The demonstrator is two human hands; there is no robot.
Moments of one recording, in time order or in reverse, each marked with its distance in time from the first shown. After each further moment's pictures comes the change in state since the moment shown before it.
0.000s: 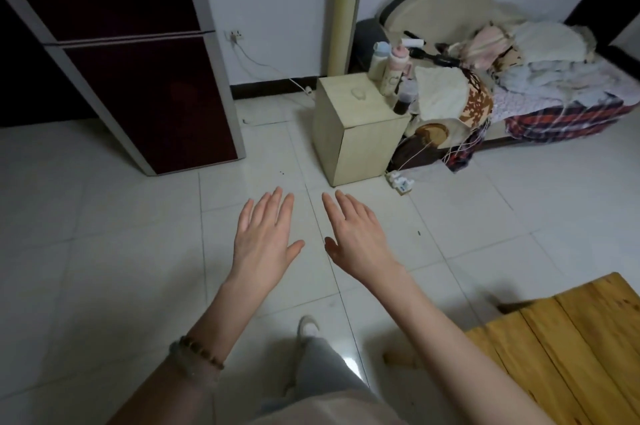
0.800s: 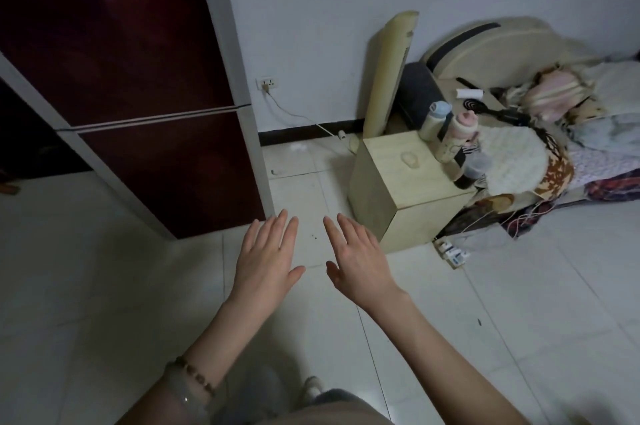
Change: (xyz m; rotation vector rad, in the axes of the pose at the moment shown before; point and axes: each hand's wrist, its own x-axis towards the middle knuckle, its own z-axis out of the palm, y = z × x) left_hand 0.298 -0.200 0.047 0.081 -0.075 0.024; right_hand 0.369 0.005 0.033 0.040 0.042 -0.021
